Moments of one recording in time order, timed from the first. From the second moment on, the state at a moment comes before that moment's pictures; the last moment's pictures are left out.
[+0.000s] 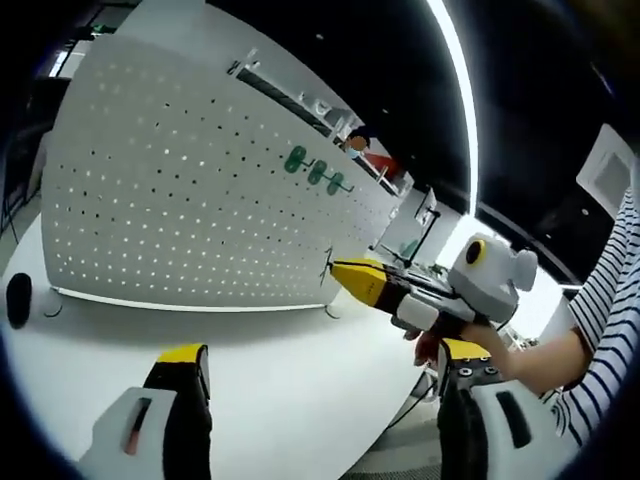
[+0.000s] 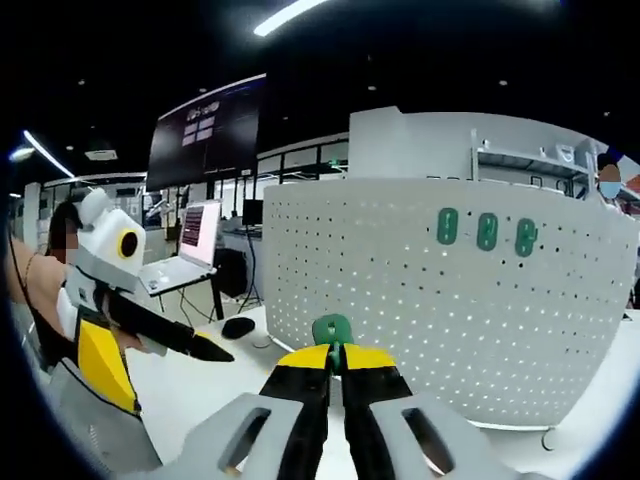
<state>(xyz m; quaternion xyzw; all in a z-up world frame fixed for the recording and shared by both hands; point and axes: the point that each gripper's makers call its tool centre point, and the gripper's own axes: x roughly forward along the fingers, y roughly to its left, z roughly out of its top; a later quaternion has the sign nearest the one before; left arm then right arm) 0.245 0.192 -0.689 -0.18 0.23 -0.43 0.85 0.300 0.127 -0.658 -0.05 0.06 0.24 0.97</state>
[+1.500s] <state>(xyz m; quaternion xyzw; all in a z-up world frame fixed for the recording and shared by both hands) 0.241 0.204 -0.717 -0.14 0.25 -0.42 0.86 0.378 -0.027 -0.607 -0.01 -0.04 0.04 1.00</state>
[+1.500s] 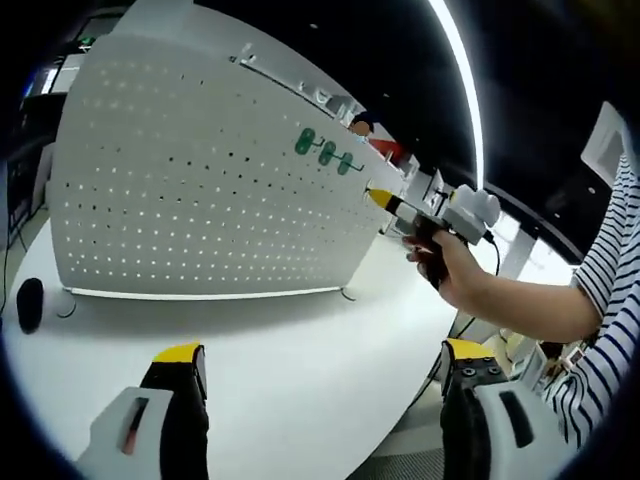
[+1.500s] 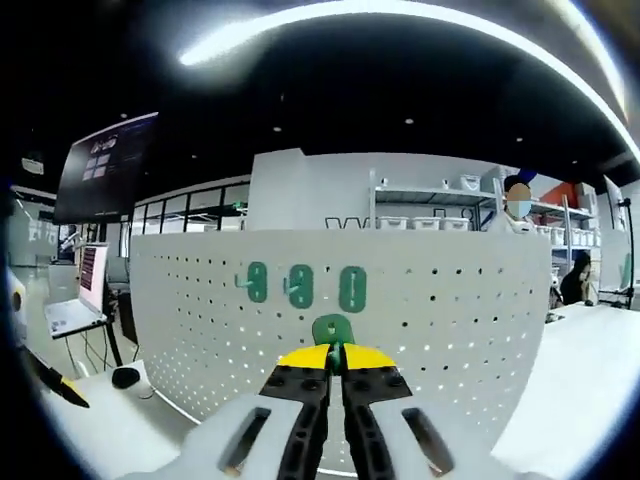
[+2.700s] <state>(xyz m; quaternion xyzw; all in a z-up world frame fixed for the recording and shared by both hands) 0.256 0.217 -0.723 -0.15 0.26 -0.39 0.87 0.427 -0.071 -0.571 0.05 -0.10 -0.01 0.99</state>
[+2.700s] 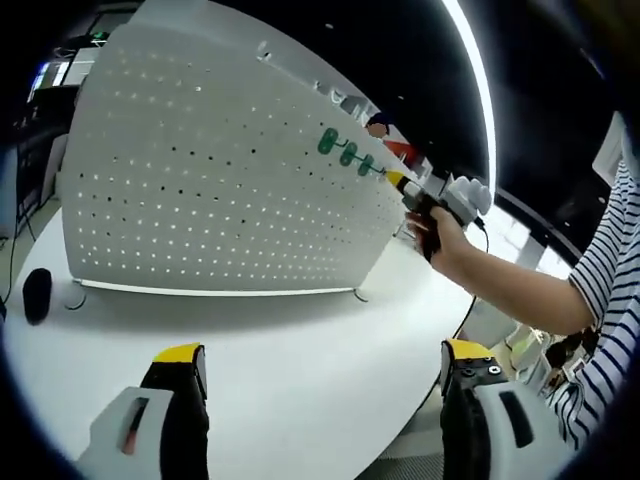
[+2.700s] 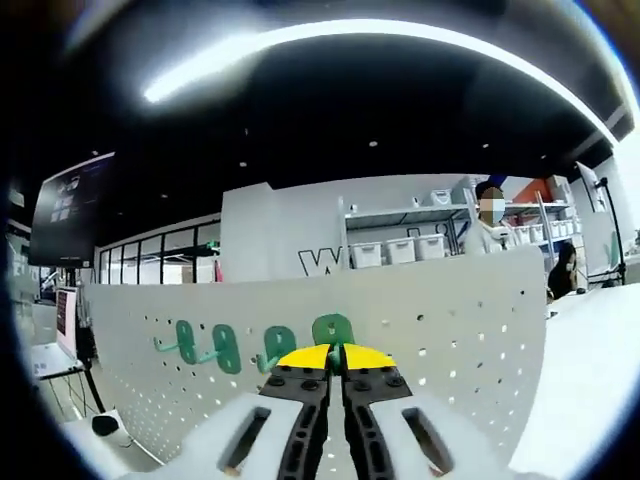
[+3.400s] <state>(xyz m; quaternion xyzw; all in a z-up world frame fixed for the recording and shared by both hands) 0.263 0.219 -0.726 -0.15 0.27 -0.39 0.87 0.435 -0.081 -0.578 0.07 -0.11 -0.02 0.99</state>
